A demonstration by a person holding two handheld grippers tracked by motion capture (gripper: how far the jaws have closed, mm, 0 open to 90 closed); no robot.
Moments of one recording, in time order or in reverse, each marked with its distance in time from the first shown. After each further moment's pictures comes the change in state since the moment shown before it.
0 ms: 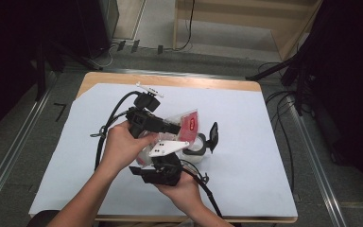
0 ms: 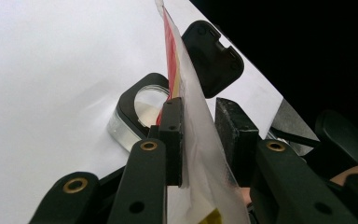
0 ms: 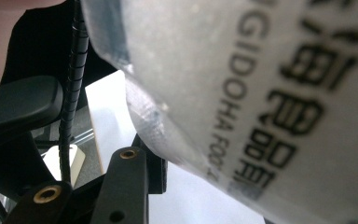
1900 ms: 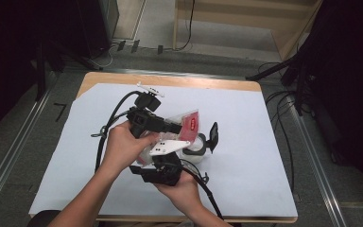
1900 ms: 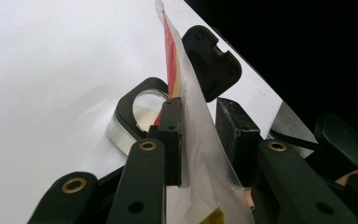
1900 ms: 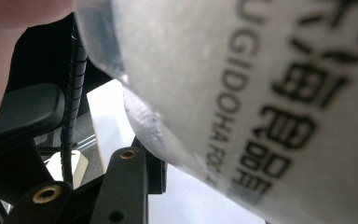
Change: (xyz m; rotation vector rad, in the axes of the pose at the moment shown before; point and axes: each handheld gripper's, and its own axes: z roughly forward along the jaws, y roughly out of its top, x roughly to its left) left arm -0.002 0.001 0.001 -0.015 0.000 -0.001; right arm -0.001 0.001 0.000 -0.017 0.003 0.026
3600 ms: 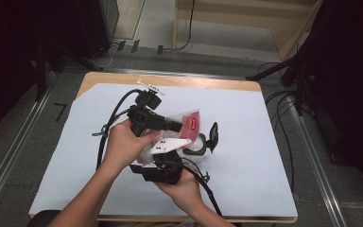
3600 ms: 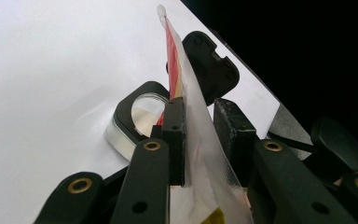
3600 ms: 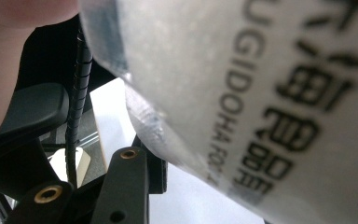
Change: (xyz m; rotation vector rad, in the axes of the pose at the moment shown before) left arm 0.000 0.004 -0.001 -0.004 -0.009 -0.014; right arm -0.001 0.005 -0.004 0.011 0.012 -0.004
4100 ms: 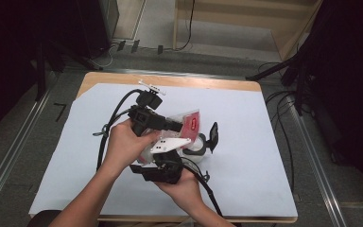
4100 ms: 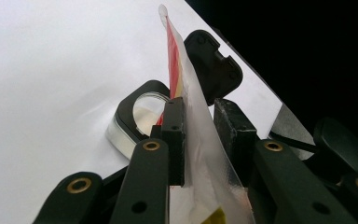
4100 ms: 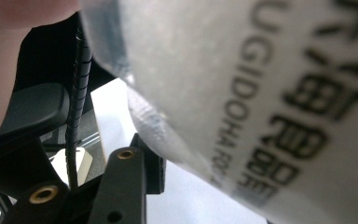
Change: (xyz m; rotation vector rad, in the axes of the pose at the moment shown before) left arm 0.000 0.001 0.003 0.007 0.010 -0.003; right arm -0.001 -0.001 0.001 0.002 0.005 0.008
